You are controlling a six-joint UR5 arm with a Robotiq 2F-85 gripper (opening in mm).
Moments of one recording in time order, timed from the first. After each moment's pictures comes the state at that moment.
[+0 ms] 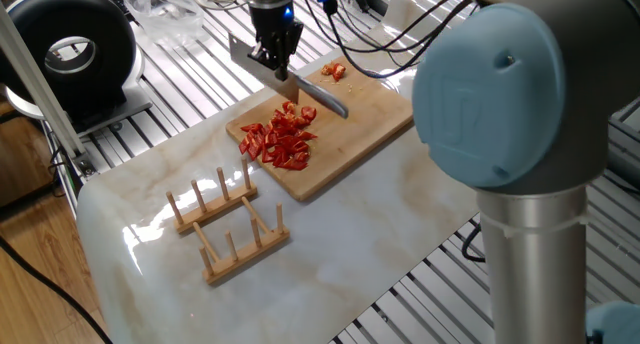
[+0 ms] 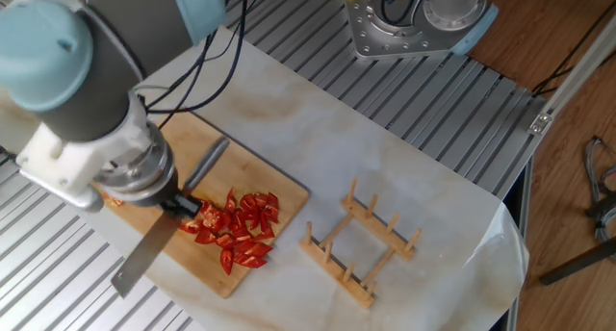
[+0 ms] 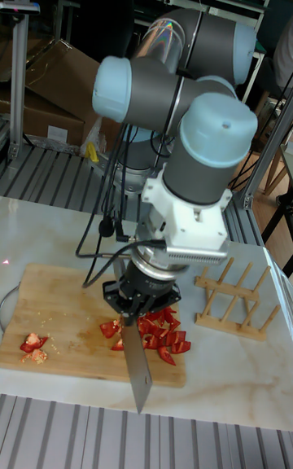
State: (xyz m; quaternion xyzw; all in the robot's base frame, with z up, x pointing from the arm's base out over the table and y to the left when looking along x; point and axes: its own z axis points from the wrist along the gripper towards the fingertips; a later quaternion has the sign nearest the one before) arm 0.676 0.006 0.109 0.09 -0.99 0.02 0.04
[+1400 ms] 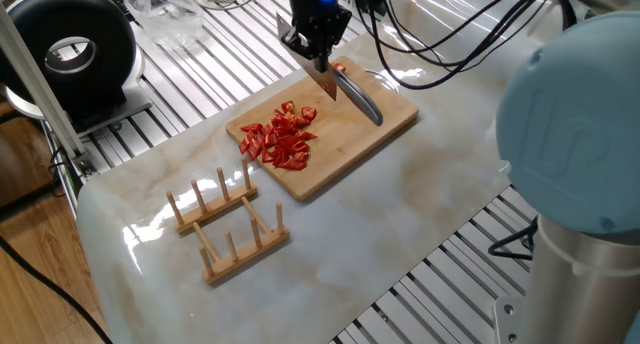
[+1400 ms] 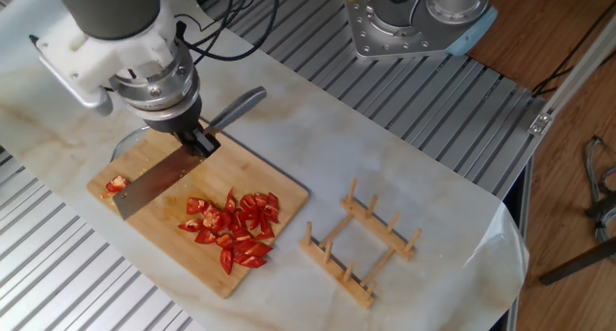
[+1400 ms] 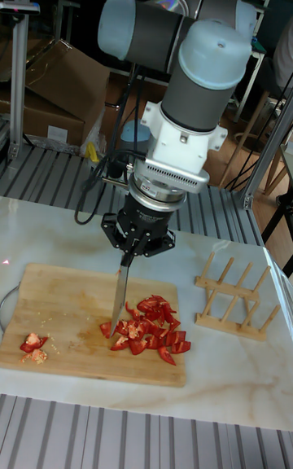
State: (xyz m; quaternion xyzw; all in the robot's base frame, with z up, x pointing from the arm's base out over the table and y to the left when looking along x) arm 0.599 -0.015 0.163 -0.05 -1.00 0.04 0.04
